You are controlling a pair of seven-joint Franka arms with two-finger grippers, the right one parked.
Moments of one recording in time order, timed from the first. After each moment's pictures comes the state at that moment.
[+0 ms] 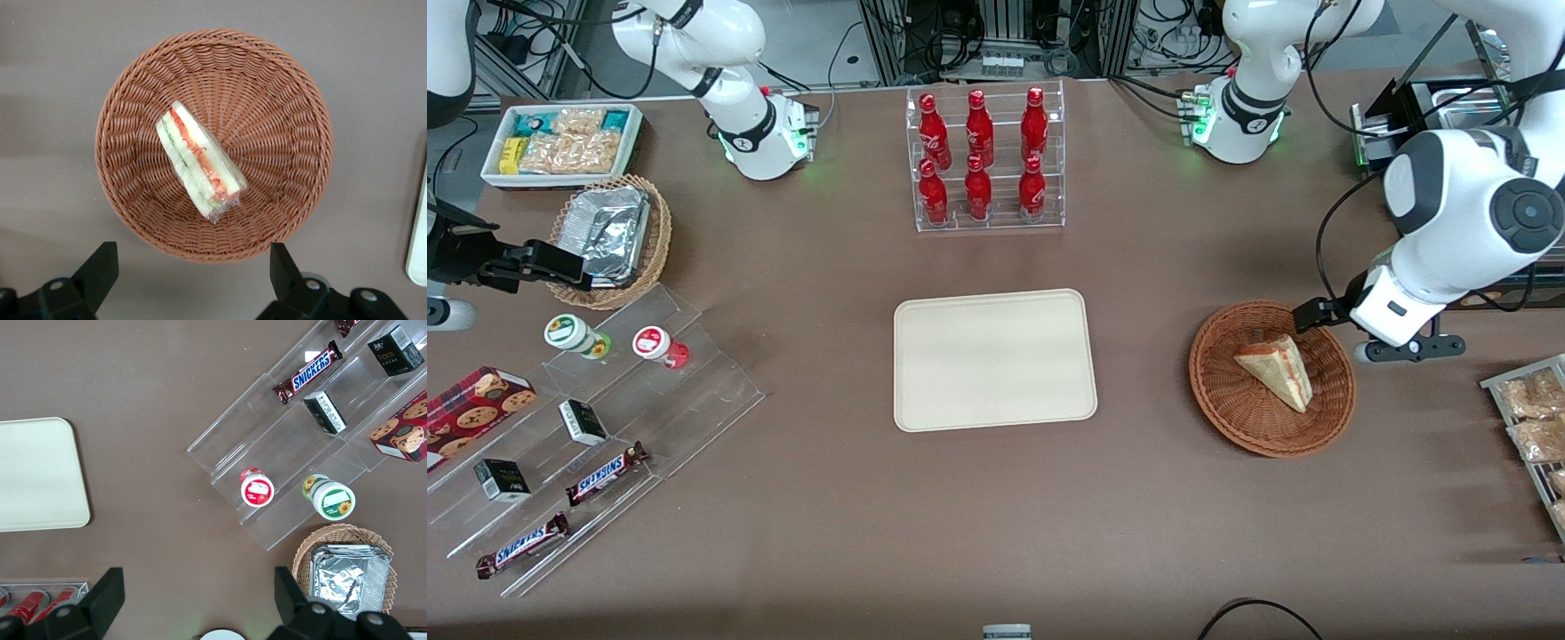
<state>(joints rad) 0.04 0.06 -0.08 -2.10 -0.03 2.11 -0.11</state>
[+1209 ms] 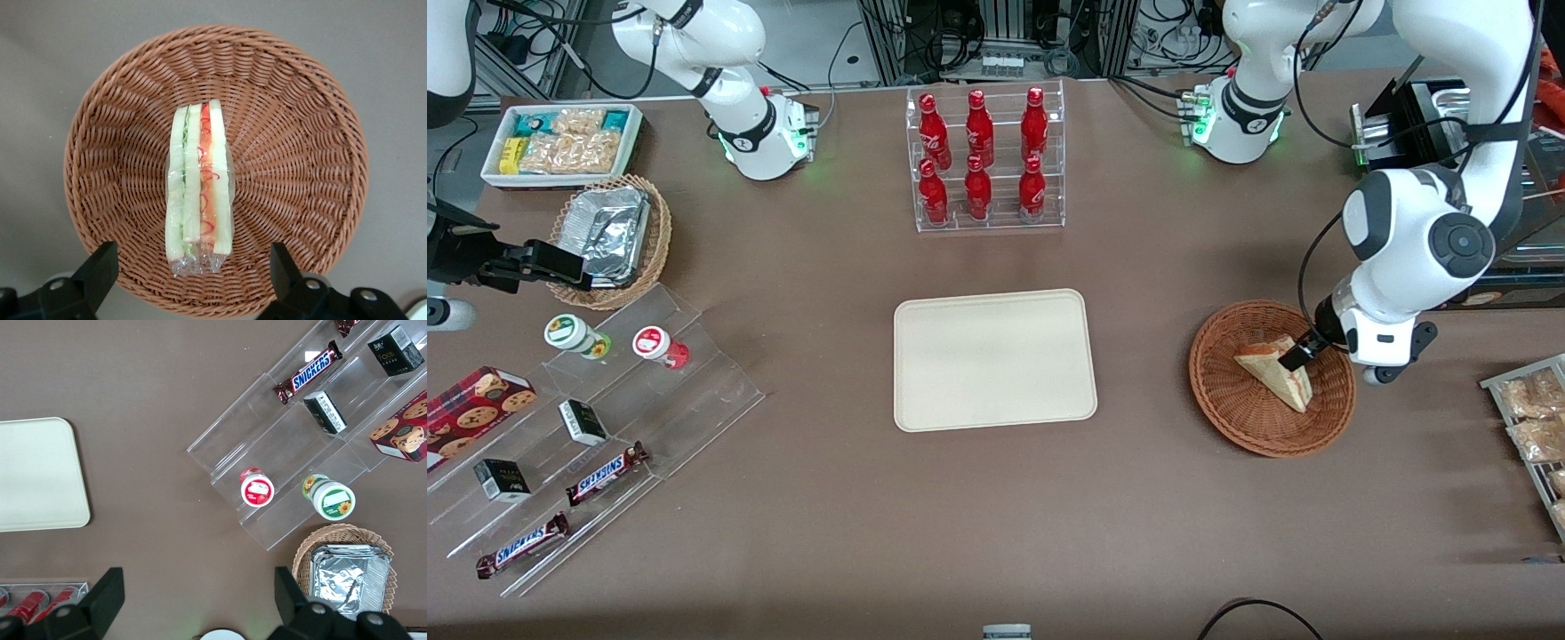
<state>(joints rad) 0.03 0.16 -0.09 -2.17 -0.03 2.31 -0.75</state>
